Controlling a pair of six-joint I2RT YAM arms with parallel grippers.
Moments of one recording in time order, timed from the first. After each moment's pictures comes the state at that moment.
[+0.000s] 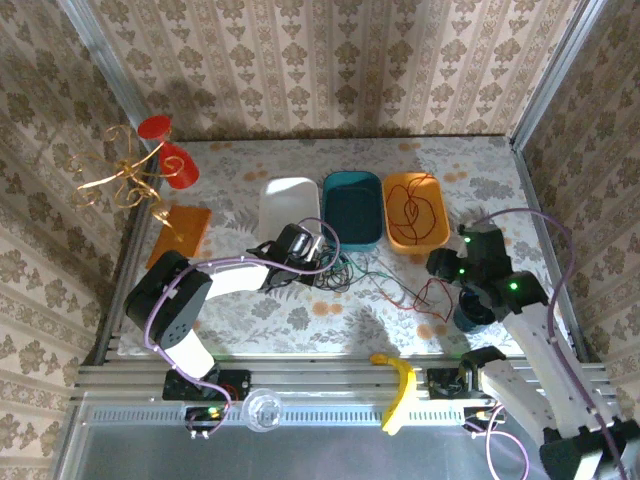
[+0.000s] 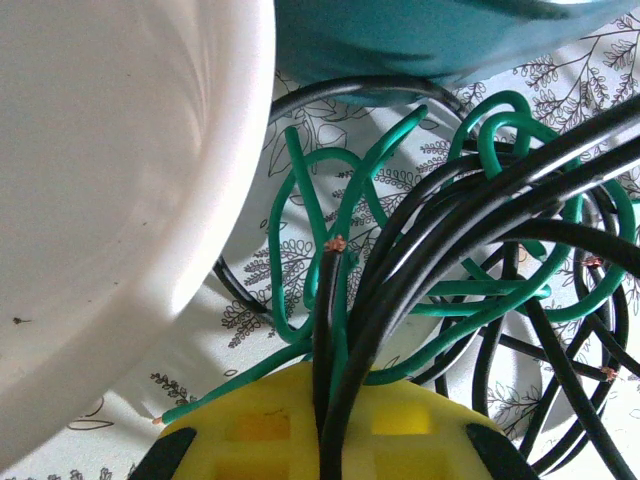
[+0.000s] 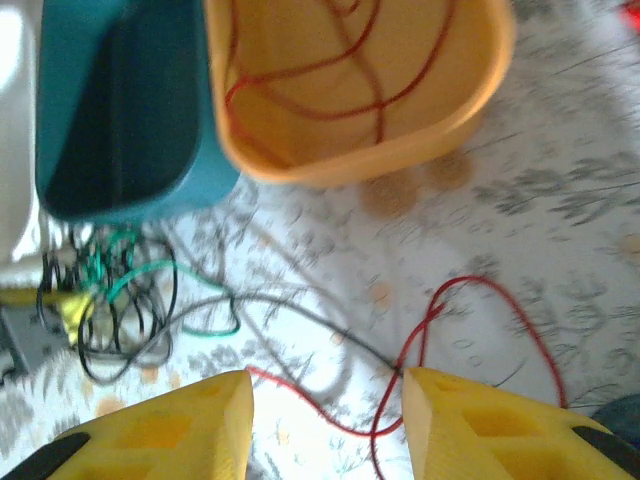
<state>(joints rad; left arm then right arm) -0.74 1.65 0.78 -0.06 0.13 -0.30 0.25 0.82 0.76 -0.81 -0.04 0.53</state>
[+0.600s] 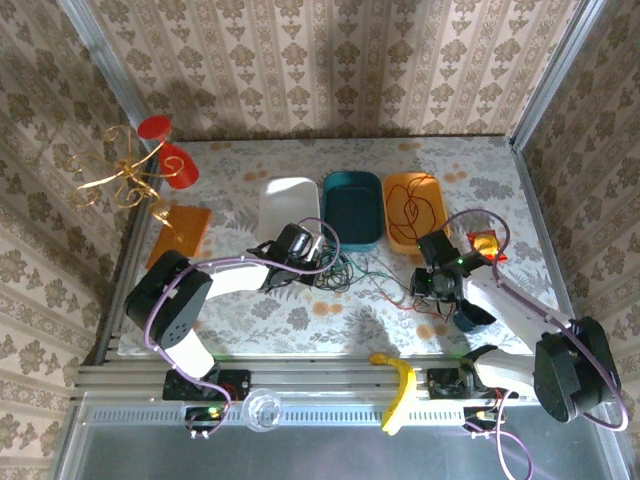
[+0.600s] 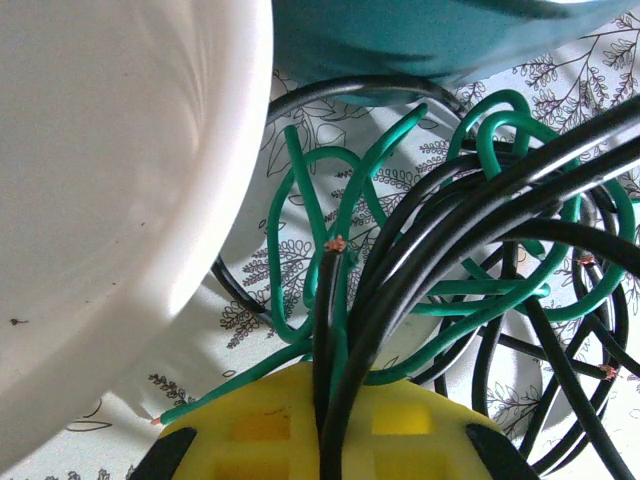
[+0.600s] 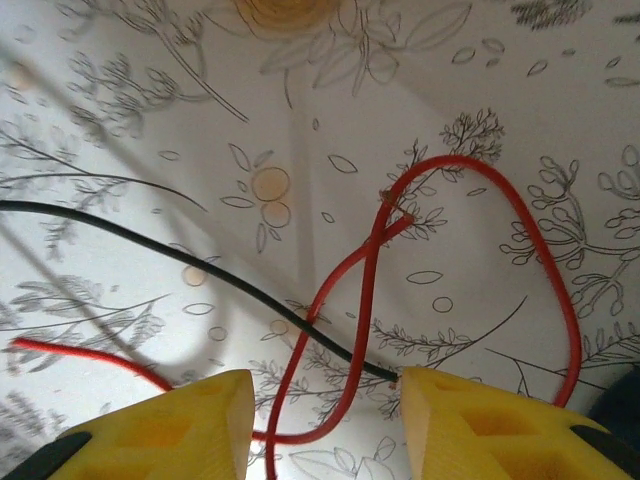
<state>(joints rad) -0.74 1.65 0.78 -0.06 0.13 -0.30 0.36 1.21 0.66 -0.74 0.06 0.56</state>
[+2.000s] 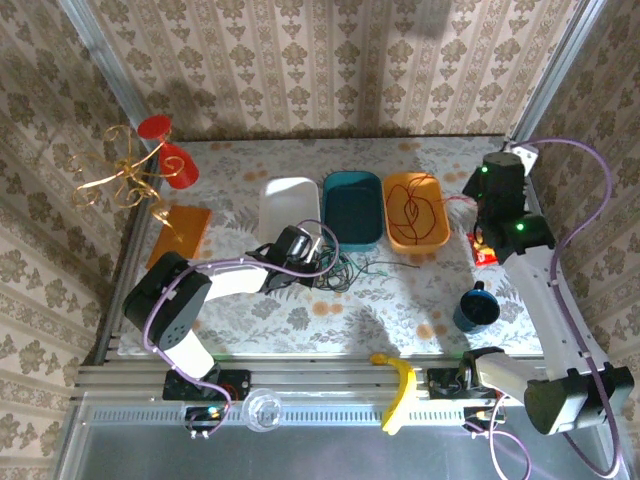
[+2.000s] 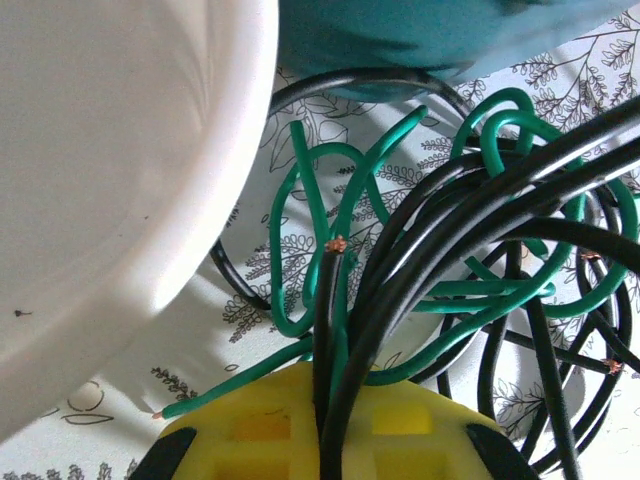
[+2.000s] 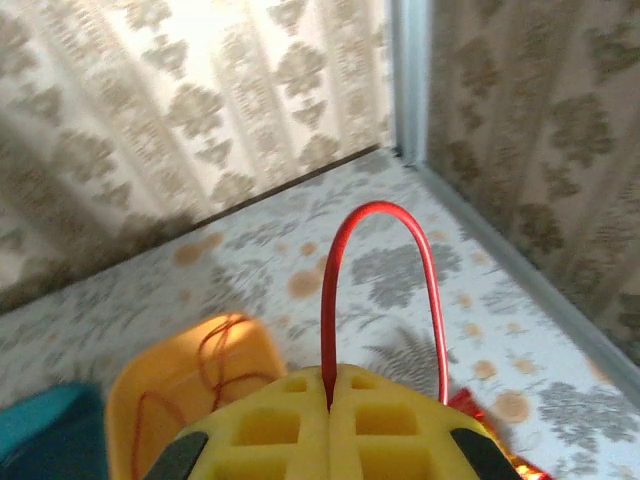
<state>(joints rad) -0.74 1.64 0.74 -0.02 0.12 -0.31 0.08 1.11 1.19 -0.53 0.49 0.40</state>
